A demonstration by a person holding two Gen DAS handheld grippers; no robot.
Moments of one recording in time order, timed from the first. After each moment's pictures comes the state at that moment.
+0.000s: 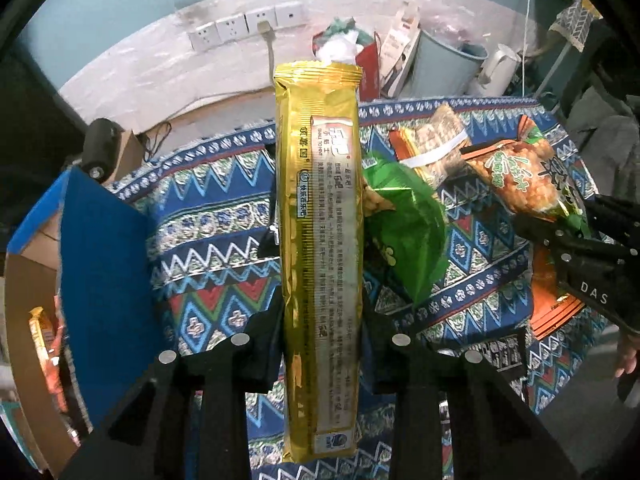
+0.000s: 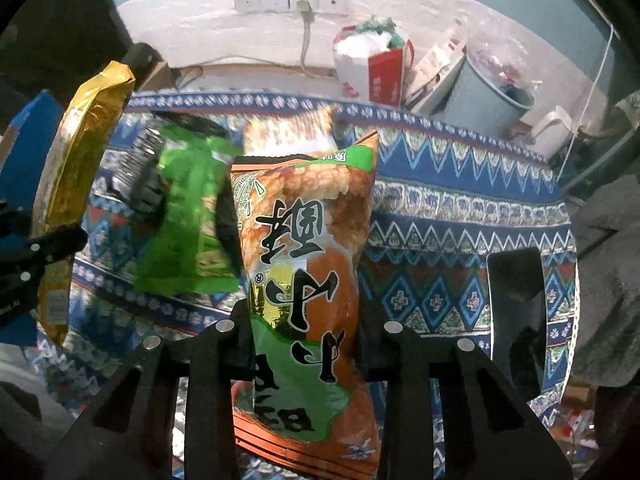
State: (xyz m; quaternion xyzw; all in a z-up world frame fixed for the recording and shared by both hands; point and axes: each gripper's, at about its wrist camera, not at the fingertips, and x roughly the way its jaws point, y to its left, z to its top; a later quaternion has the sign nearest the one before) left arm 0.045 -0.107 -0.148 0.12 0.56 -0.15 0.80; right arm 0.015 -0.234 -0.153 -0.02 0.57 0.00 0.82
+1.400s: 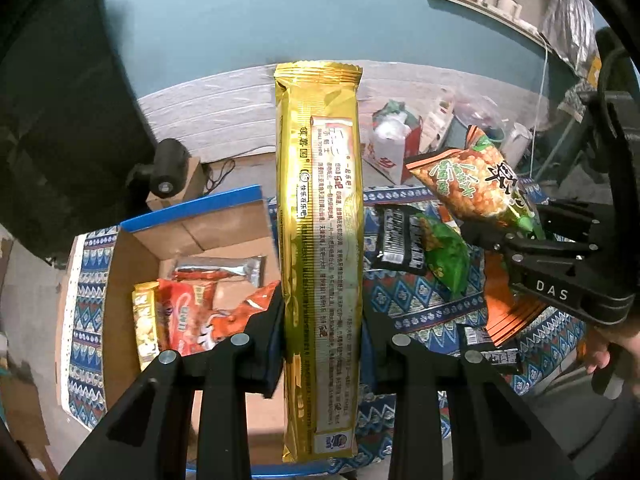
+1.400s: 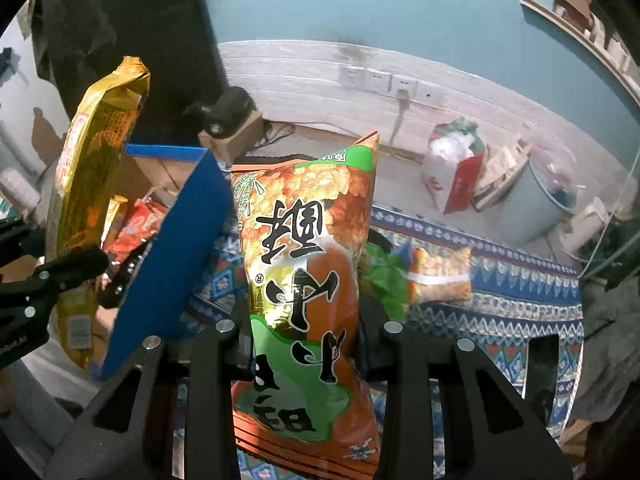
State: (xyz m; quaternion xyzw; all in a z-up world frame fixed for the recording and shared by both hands) left arm 0.000 0.027 -0.036 0.06 0.48 -0.11 0.87; right arm 0.021 -0.088 -0.043 -0.04 0.49 0.11 0.87
